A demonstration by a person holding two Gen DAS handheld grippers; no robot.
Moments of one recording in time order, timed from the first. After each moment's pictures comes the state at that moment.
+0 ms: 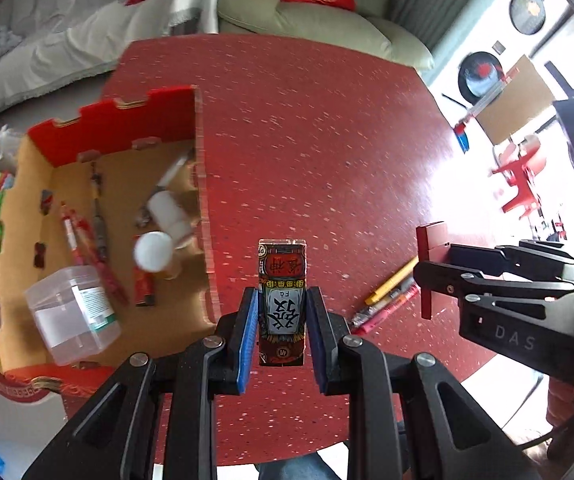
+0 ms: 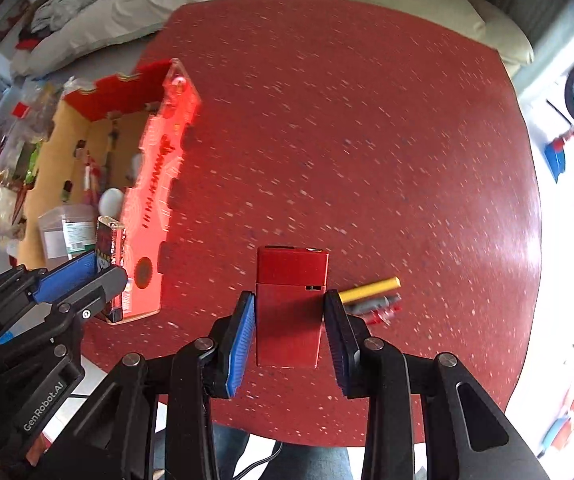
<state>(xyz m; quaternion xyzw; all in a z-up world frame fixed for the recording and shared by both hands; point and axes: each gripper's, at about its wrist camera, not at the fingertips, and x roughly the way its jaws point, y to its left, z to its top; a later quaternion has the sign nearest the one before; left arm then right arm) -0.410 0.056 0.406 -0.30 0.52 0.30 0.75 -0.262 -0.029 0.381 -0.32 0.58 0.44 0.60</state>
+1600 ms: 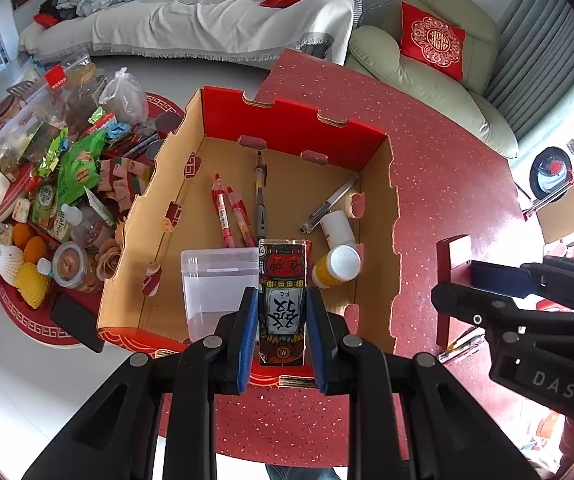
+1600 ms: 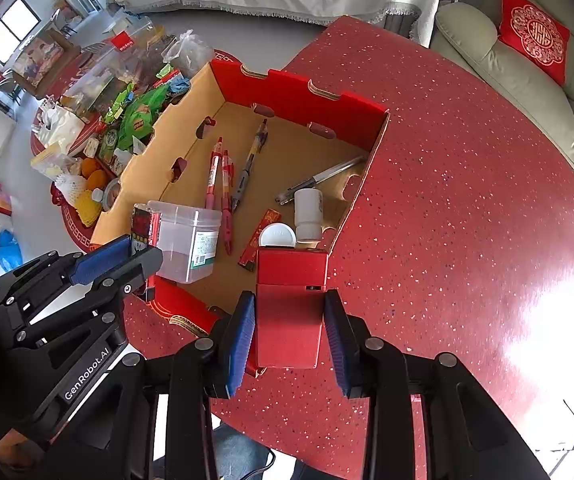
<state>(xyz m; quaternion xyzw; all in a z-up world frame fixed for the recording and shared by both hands) -0.526 0.091 0.420 -0.36 0.44 0.44 0.69 -0.389 0.060 0.410 -0.38 0.50 0.57 0.53</state>
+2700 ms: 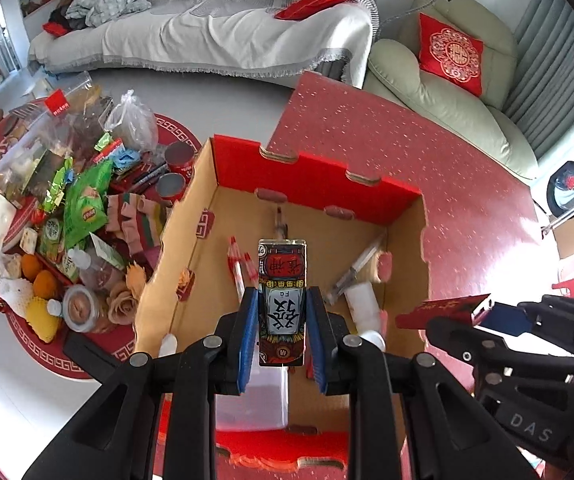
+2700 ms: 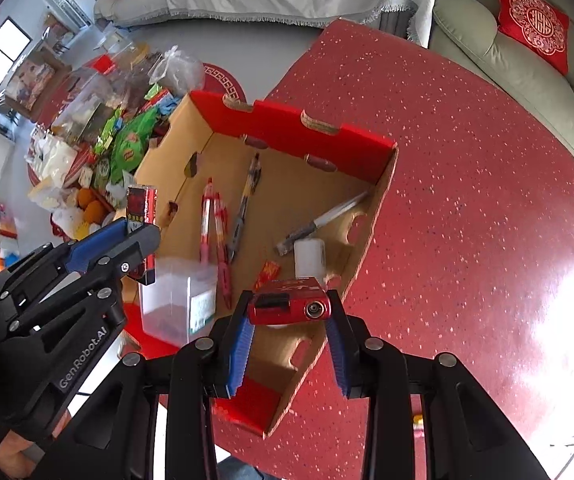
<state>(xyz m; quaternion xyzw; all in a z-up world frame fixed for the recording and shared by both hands) -0.506 0.164 0.420 -0.34 0.44 0.47 0.68 -0.378 0.118 0.397 -0.36 0.52 0.57 0.53</state>
